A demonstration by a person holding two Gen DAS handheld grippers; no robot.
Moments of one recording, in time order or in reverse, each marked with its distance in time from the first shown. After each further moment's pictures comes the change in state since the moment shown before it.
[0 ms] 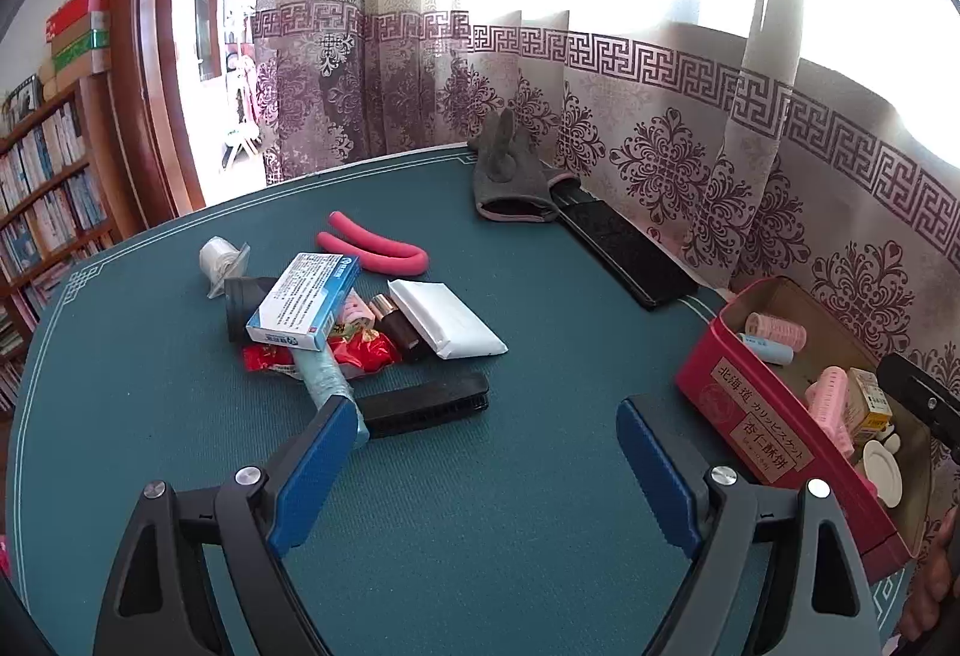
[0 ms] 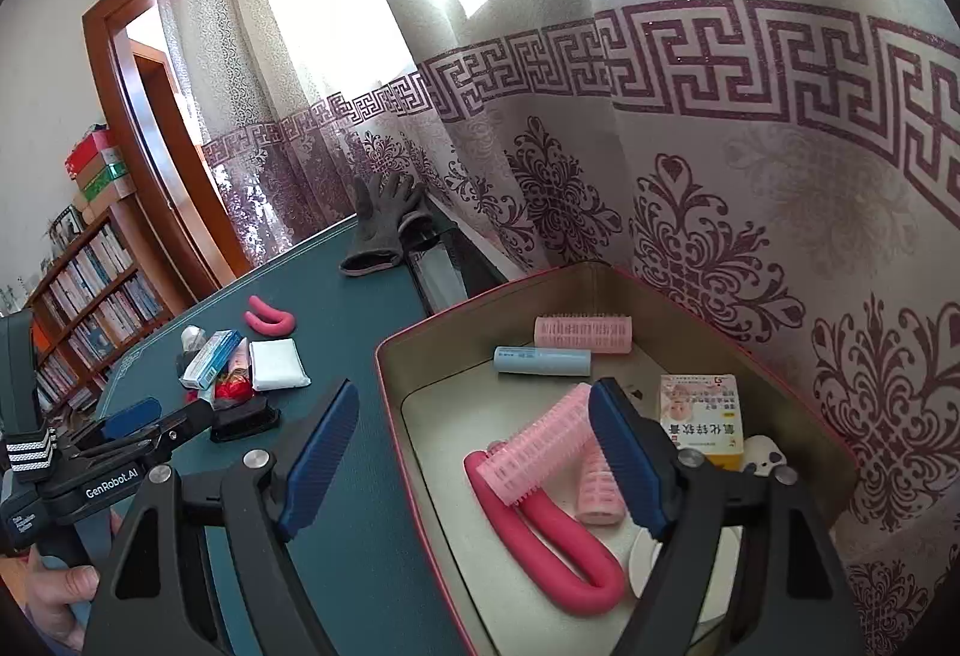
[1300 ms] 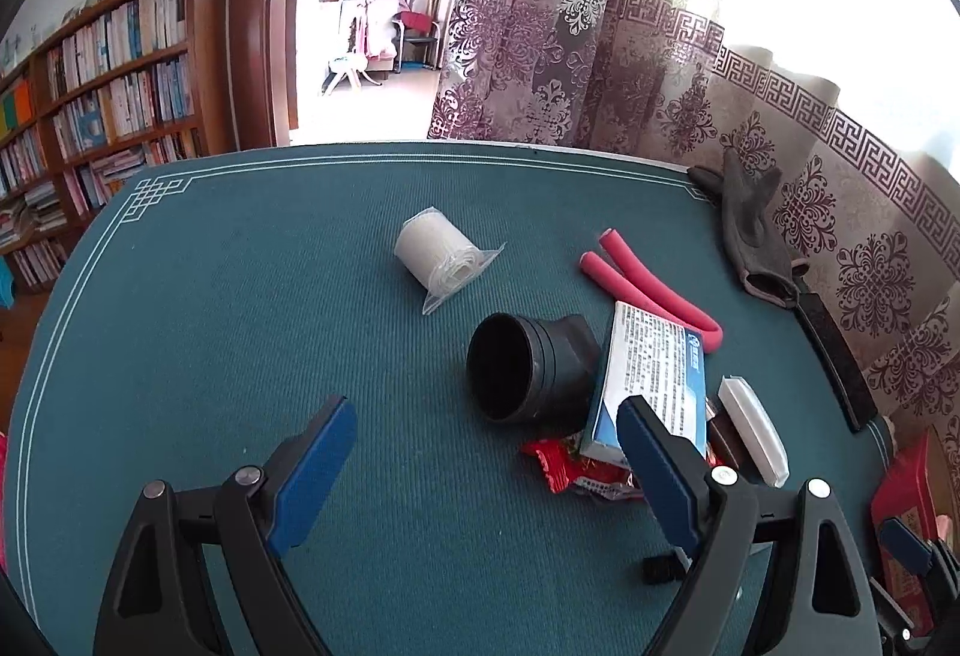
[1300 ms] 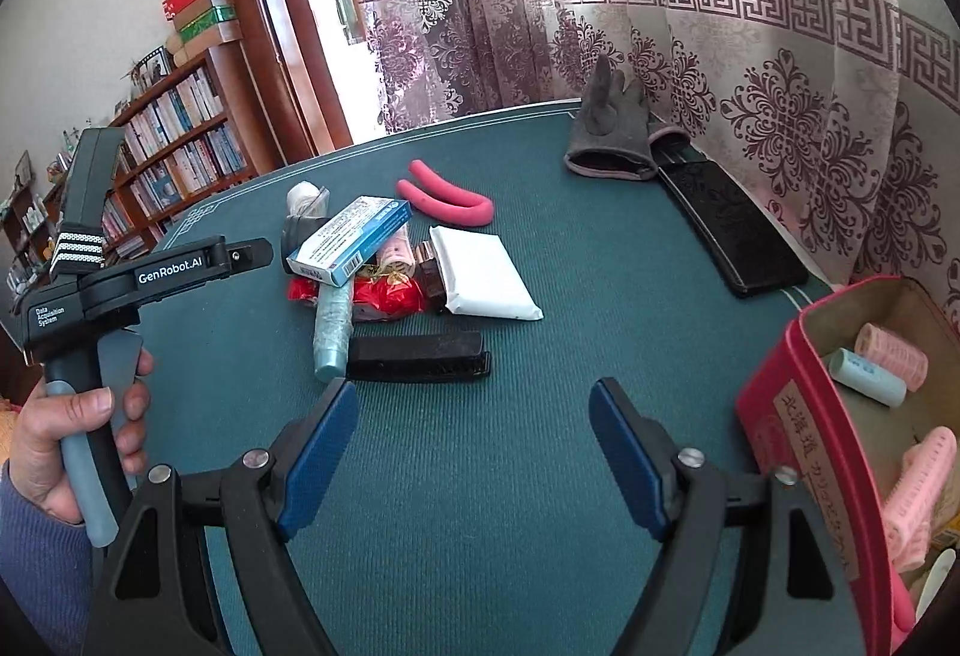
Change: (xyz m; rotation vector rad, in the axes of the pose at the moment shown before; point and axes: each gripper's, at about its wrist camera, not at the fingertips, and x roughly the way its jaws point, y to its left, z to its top) left arm 0.080 0.192 0.041 -0.268 0.054 0.124; right arm 0.120 0.167 -0.023 -0.273 0.197 0.168
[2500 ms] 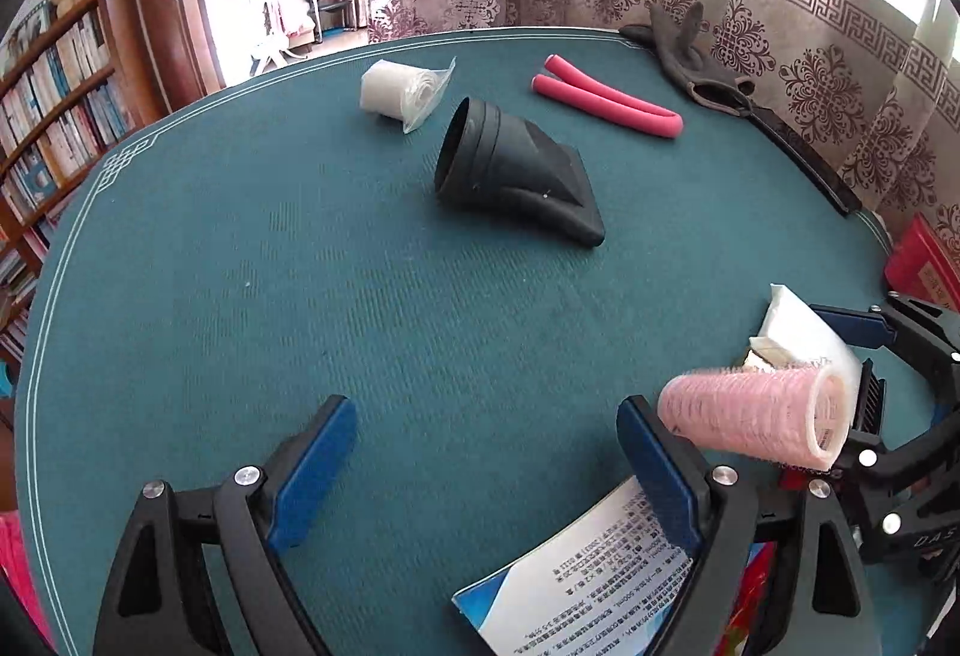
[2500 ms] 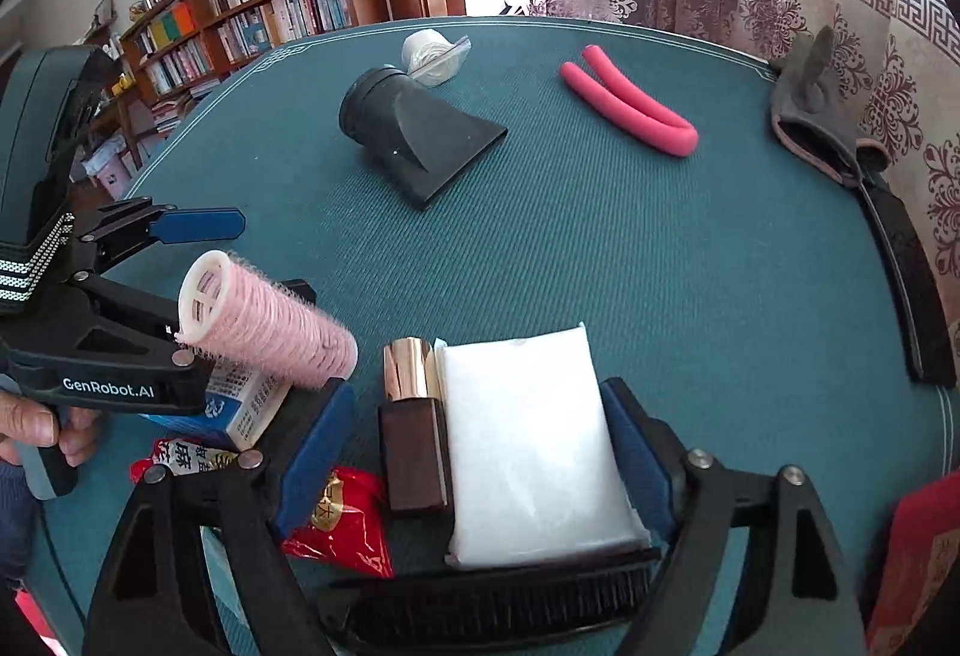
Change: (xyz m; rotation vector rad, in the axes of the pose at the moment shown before) left arm -0.026 0.024 -0.093 0.244 0.158 -0.030; right arm 0.051 0.051 -0.033 -0.287 0.235 0.158
